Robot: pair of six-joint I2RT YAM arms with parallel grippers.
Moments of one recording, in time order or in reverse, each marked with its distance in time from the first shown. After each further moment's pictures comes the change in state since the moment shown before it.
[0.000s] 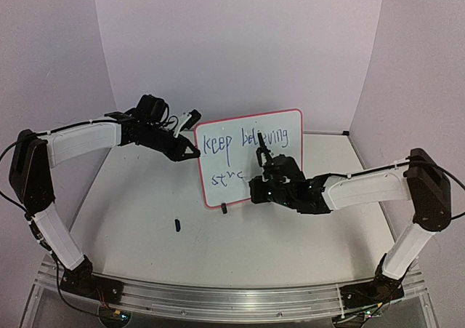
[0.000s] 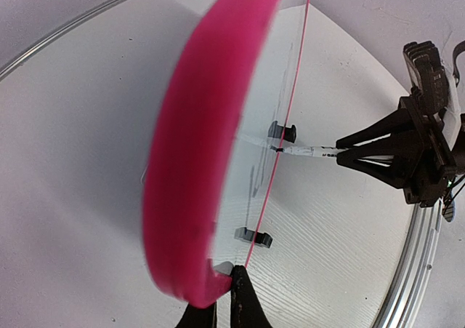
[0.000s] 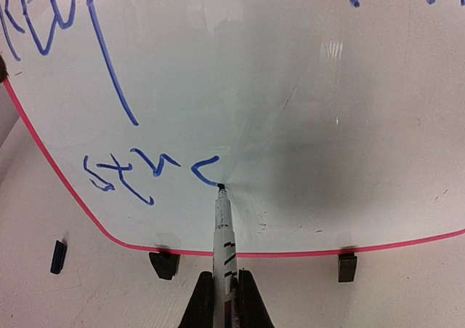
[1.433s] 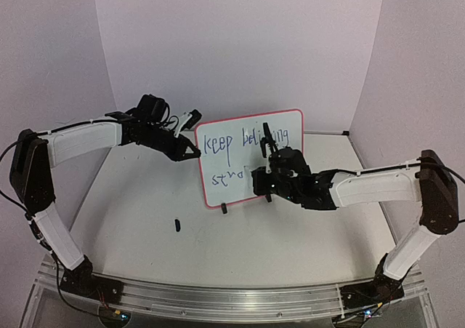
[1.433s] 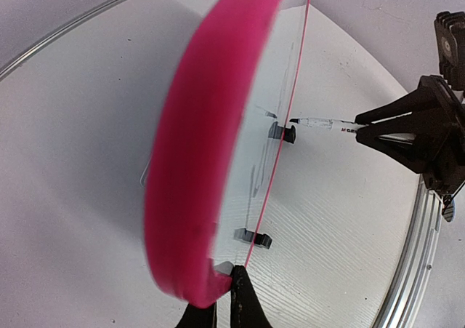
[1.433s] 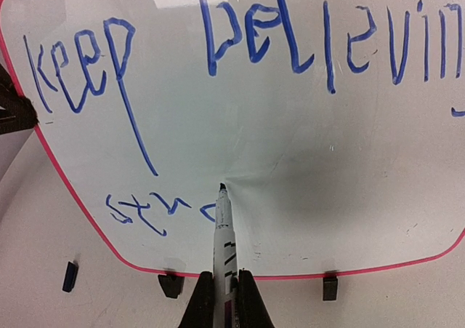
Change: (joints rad) left arm -0.002 0.004 0.006 -0.001 0.000 0.000; right arm -0.004 -0.063 0.015 -0.001 0.039 -0.040
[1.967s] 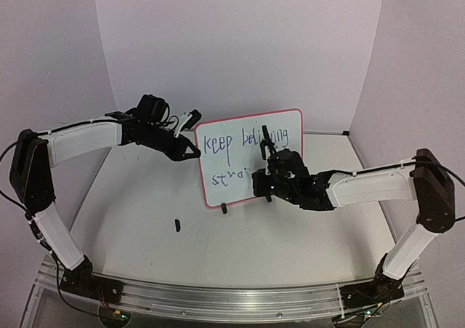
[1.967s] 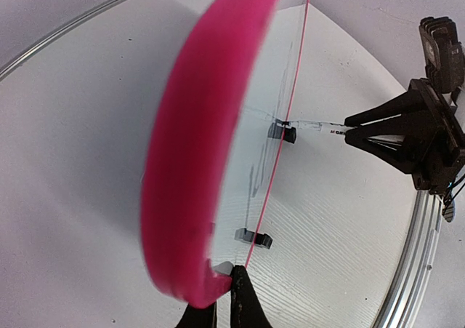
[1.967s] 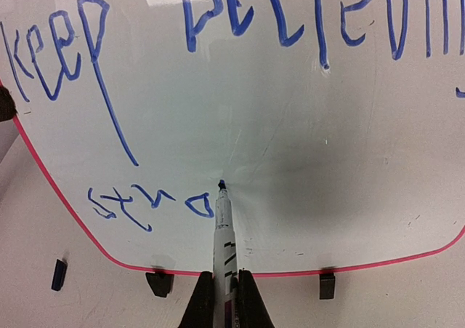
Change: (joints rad) left arm 0.000 0.000 0.000 0.000 -0.001 -0.001; right arm -0.012 0.031 -0.006 0.011 -0.003 0.008
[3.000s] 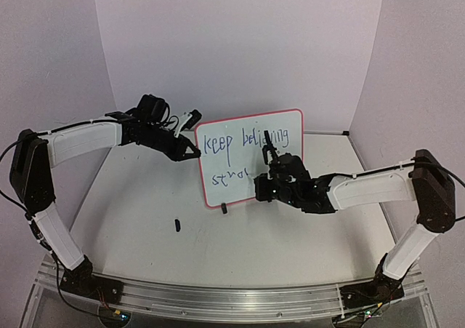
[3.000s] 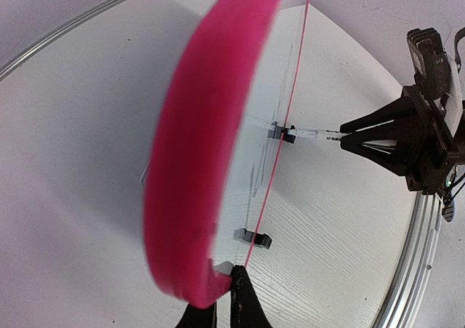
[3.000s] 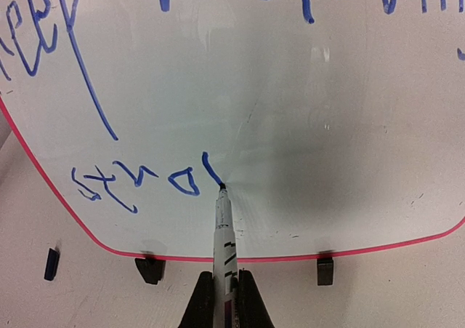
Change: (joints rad) left arm 0.000 0.000 0.000 0.000 0.001 0.001; right arm -0.005 -0.003 -0.042 0.006 -0.017 0.024
